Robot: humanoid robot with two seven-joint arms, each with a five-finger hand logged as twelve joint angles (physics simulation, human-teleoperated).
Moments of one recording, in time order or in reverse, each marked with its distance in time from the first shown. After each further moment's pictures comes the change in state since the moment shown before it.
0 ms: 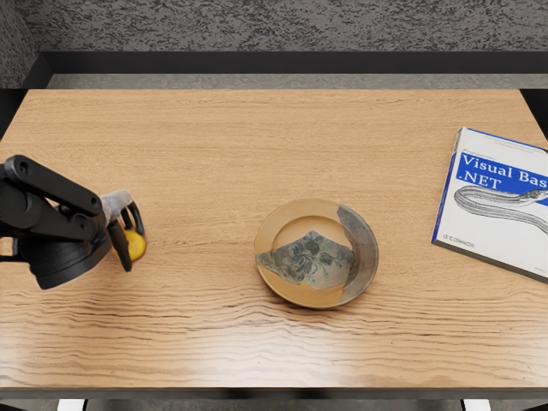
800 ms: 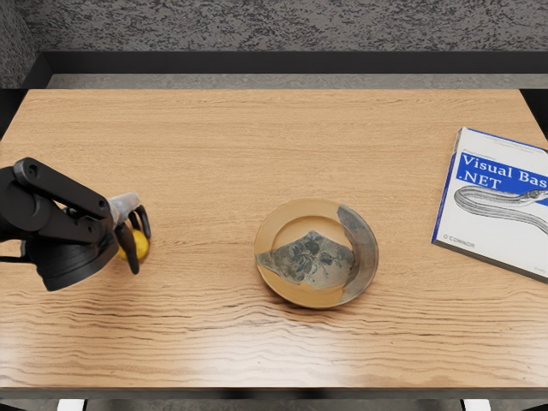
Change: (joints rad) left arm 0.006 -0.019 -0.013 0.003 0.008 -0.008 0.004; right arm 0.000 0.000 0.000 0.000 0.000 0.000 0.000
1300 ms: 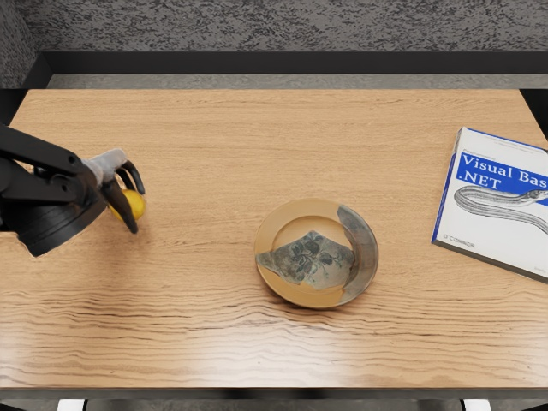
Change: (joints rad) left arm -0.100 0.139 -0.088 0.002 -0.016 0.006 -0.015; right arm 0.000 0.000 0.000 0.000 0.000 0.000 0.000
